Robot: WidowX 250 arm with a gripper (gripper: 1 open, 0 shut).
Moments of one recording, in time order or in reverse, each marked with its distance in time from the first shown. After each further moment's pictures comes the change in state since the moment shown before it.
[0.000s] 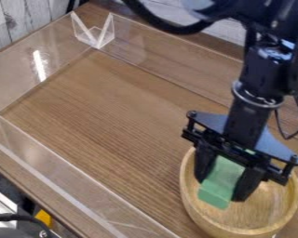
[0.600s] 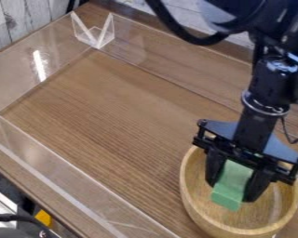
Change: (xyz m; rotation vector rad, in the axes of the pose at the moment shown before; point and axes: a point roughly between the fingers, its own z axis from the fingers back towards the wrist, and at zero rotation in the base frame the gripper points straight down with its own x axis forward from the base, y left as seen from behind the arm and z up) arm 0.024 0.000 -0.014 -0.028 -0.004 0.100
